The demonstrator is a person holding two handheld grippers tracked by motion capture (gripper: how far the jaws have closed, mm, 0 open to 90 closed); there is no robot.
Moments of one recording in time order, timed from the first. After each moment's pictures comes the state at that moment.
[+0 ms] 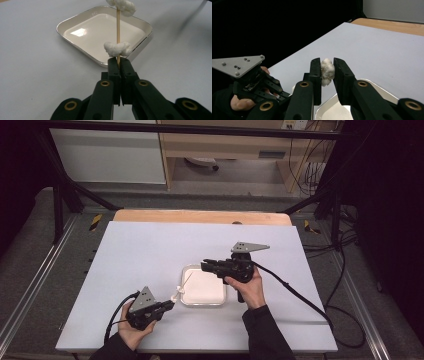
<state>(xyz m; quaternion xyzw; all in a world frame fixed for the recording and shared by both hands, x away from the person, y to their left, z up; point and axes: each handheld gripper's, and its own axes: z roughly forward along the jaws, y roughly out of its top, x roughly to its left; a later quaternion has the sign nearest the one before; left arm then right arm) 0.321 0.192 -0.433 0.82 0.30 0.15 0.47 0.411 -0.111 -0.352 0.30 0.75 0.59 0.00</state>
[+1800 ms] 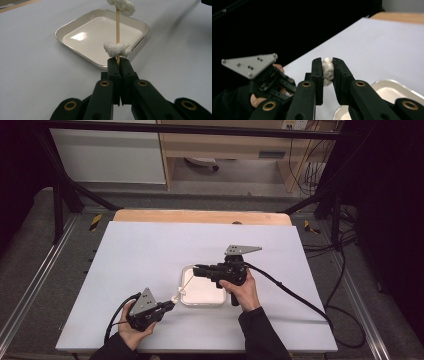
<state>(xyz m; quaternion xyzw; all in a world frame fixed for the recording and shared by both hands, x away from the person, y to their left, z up) 0.318 0.191 -0.433 0.82 0.27 0.16 0.47 0.408 -0.097 -0.359 0.28 0.74 0.61 -0.05</state>
